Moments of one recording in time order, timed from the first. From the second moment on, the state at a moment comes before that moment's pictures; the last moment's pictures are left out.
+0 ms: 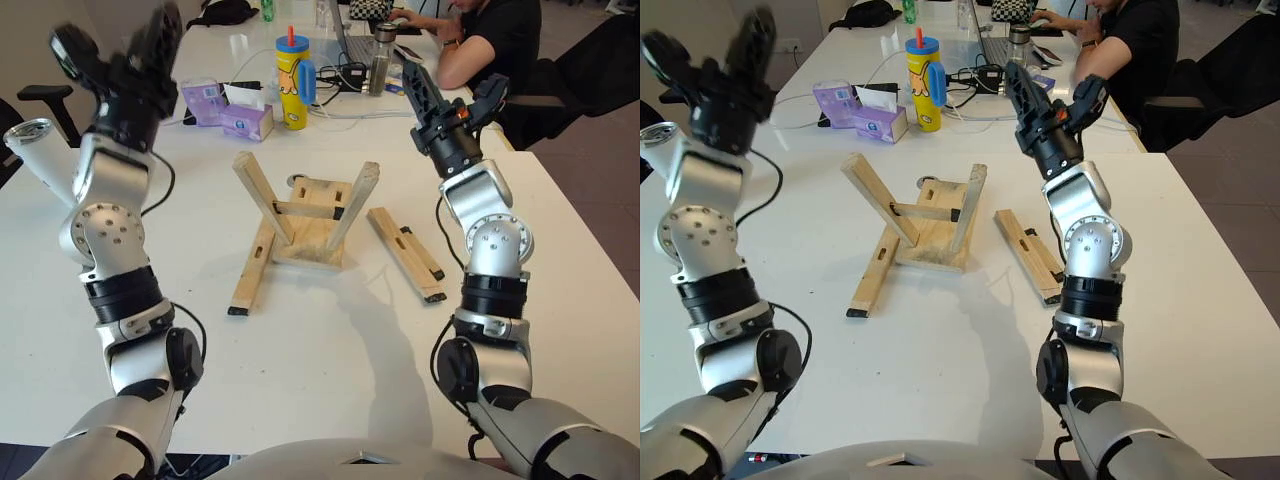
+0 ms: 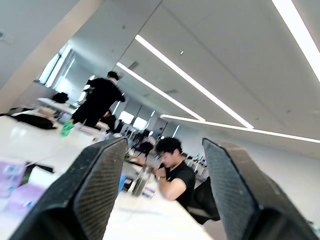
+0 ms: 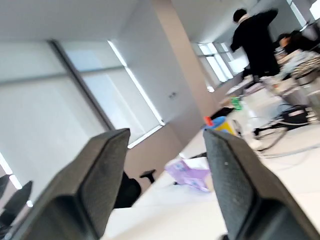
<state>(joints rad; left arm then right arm) -0.62 0.31 0.42 -0.02 -0.77 0.53 -0.22 -0.74 -0.19 -0.22 0.19 0.66 0.42 0.20</state>
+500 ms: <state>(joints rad) -0.16 0.83 -0.02 -0.25 -0.50 0.61 -0.88 -0.76 -0.27 0.14 0.60 0.10 0.08 0.41</state>
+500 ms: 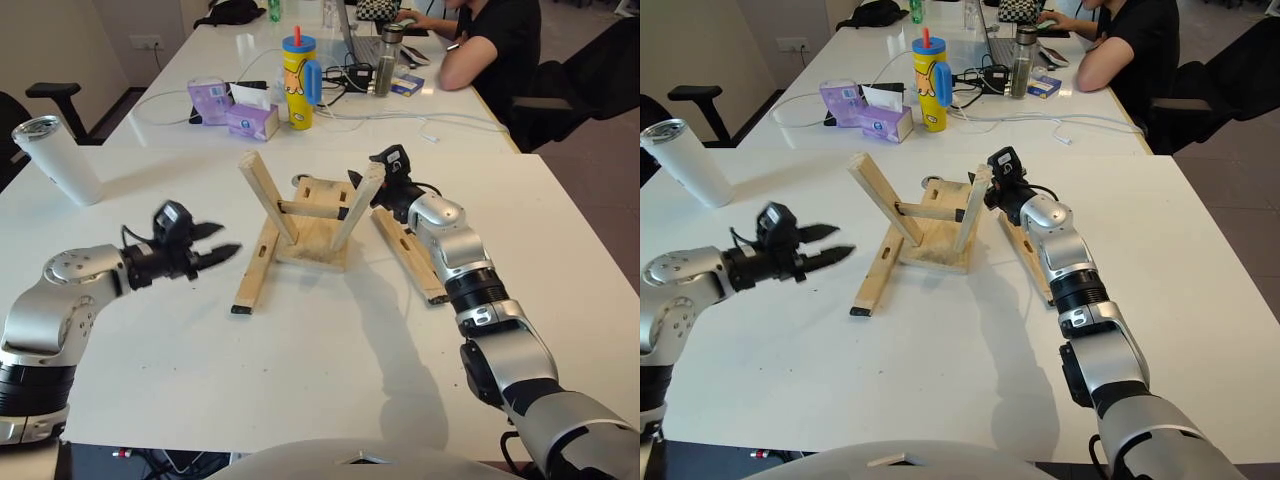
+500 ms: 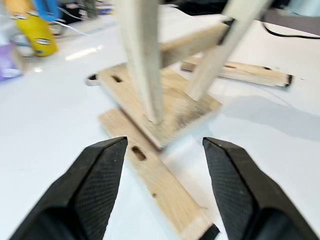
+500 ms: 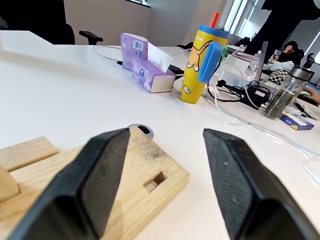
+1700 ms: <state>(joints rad) -0.70 0.48 -0.06 0.63 -0.16 0.07 -0.83 -0.62 -0.20 0.22 -0.02 0.17 0.40 0.68</state>
